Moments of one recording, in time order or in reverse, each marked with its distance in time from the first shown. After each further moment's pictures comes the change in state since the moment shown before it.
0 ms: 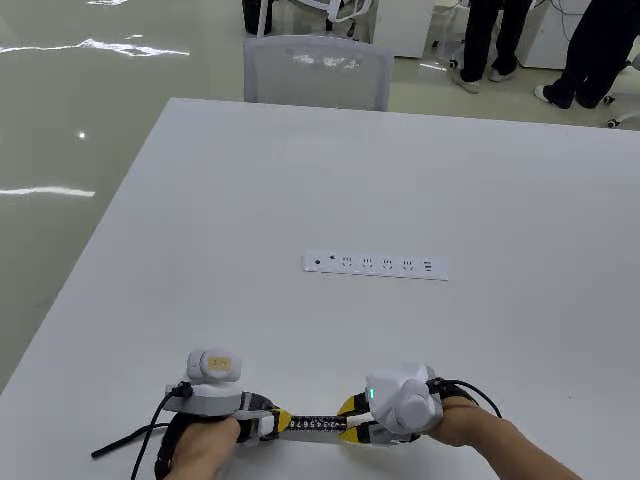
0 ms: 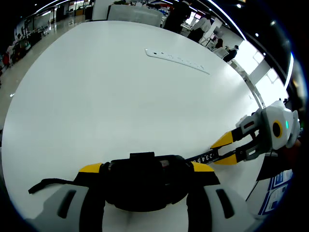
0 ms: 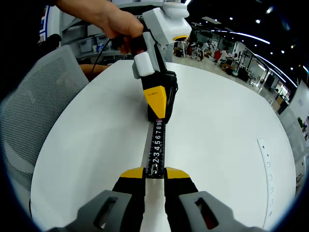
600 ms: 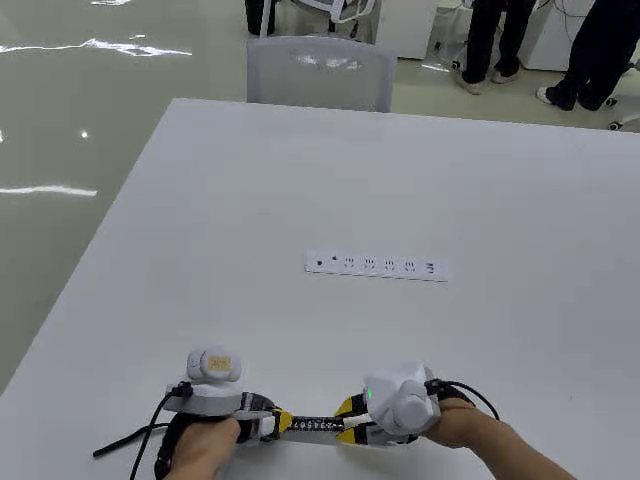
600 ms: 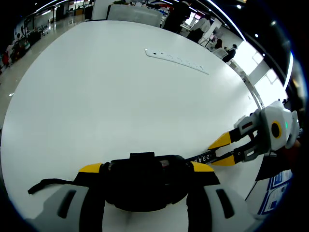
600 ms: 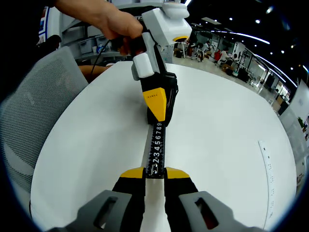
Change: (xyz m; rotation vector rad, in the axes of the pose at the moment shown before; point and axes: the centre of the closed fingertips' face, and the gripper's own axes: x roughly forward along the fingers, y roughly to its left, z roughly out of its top) left arm -0.002 0.000 0.001 -0.005 -0.001 -0.010; right arm 0.004 0.000 0.005 0.002 -0.009 0.003
